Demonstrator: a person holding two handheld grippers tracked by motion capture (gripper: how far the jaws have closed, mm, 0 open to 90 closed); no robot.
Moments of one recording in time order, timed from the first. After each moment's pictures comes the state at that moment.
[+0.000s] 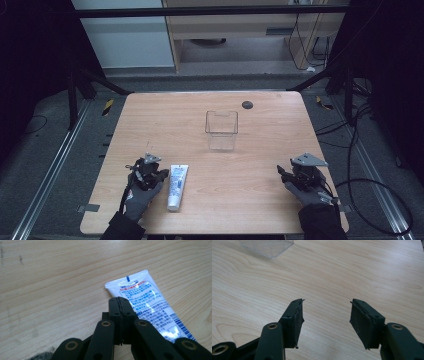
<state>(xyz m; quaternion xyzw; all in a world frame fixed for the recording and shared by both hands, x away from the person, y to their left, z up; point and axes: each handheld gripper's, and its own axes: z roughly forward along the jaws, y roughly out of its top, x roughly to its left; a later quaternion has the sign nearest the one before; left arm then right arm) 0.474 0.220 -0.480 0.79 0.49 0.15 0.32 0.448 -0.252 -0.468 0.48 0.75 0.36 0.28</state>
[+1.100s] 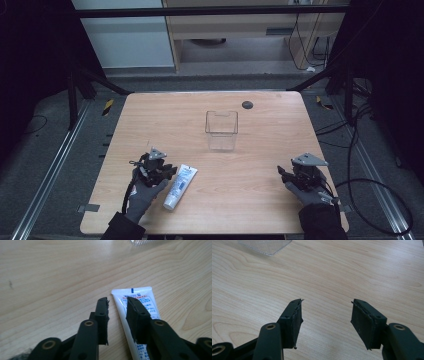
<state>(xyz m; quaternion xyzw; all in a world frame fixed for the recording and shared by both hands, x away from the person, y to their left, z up) 0.475 0.207 -0.457 0.80 0.46 0.15 0.34 0.449 -0.254 -0.470 0.48 0.75 0.35 0.28</state>
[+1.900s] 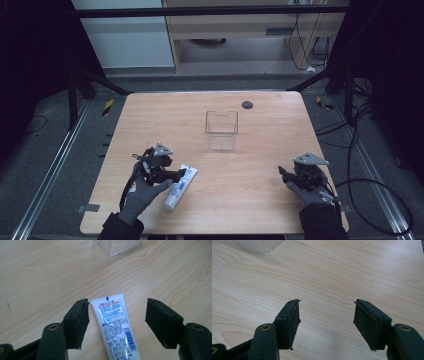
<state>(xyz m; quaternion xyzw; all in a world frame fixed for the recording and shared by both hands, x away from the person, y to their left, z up) 0.465 0.182 -0.415 0.84 0.42 0.13 0.32 0.451 -0.258 -0.471 0.49 0.75 0.35 0.27</state>
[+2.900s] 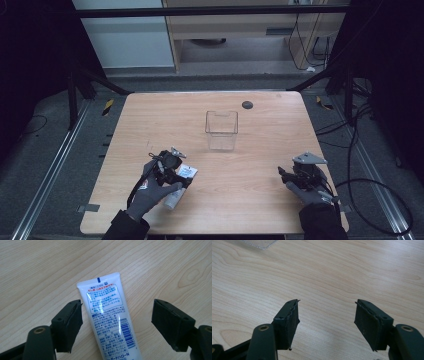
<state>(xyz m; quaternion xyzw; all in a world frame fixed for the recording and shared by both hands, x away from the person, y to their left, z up) 0.478 0.158 -0.439 0.88 0.41 0.10 0.23 0.453 -0.256 -0.473 0.50 0.76 0.33 0.27</state>
